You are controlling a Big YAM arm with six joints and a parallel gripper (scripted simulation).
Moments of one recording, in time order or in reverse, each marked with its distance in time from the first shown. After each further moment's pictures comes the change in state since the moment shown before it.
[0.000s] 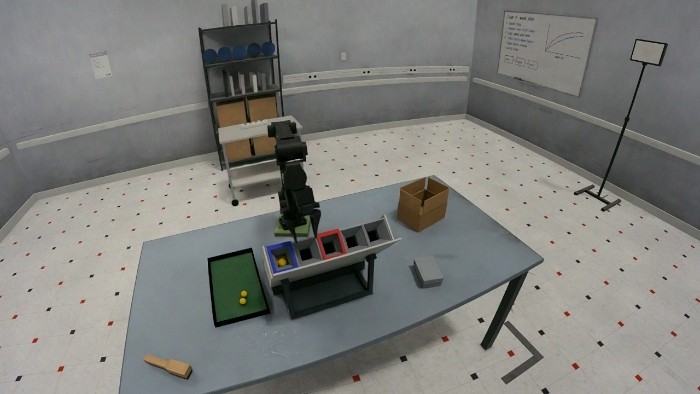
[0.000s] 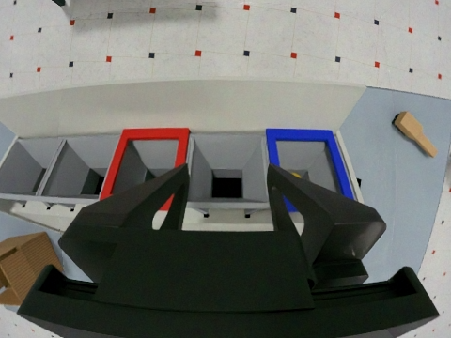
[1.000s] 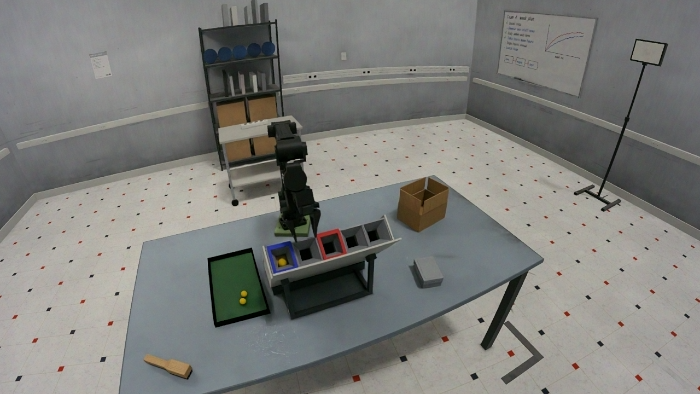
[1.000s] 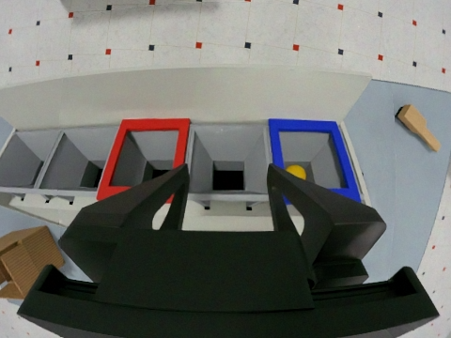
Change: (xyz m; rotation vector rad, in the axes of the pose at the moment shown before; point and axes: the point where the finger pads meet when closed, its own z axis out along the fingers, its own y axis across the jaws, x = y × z) arm 0.008 0.001 0.000 -0.004 0.031 0.002
